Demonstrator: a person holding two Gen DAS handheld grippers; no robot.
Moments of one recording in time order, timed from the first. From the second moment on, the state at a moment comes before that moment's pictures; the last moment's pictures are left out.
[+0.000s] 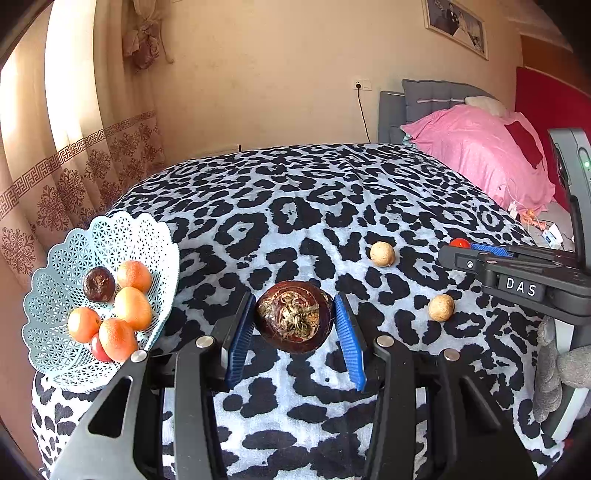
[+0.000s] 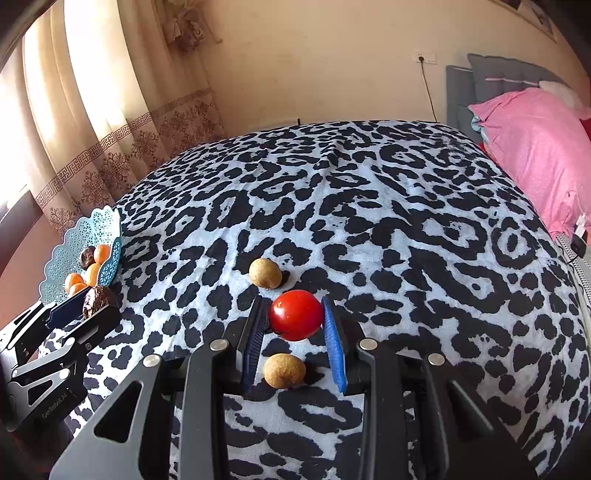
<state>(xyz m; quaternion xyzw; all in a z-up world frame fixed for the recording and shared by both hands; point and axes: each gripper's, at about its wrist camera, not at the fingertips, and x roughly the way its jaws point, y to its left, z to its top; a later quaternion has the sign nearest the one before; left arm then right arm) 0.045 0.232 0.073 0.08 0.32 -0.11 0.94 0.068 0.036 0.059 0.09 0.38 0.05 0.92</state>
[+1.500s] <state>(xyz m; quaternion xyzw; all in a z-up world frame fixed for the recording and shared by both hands) 0.049 0.422 0.088 -0.06 0.29 0.09 0.95 0.082 0.119 0.064 0.04 0.38 0.11 0.92</state>
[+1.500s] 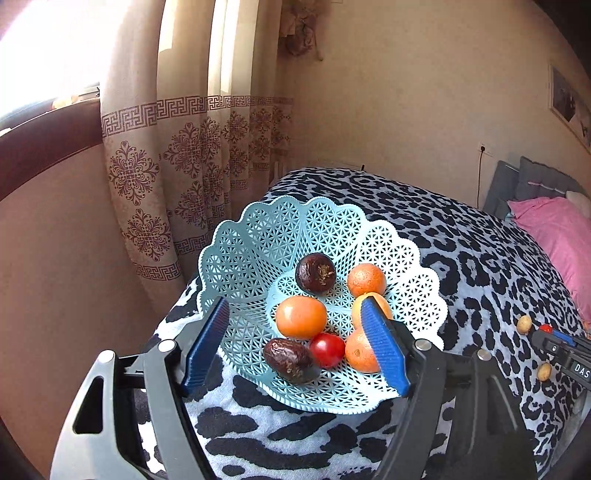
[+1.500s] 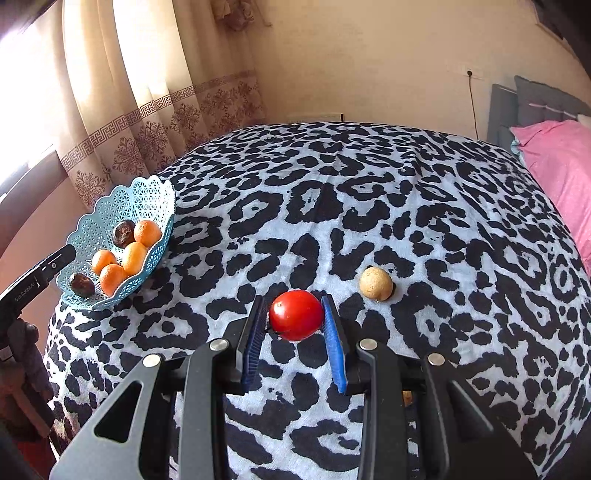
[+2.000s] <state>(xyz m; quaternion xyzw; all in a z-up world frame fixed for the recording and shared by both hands) 0.036 0.451 0.098 -0.09 0.27 0.11 0.95 0.102 0.187 0.094 0.02 0.36 0.18 0.91</state>
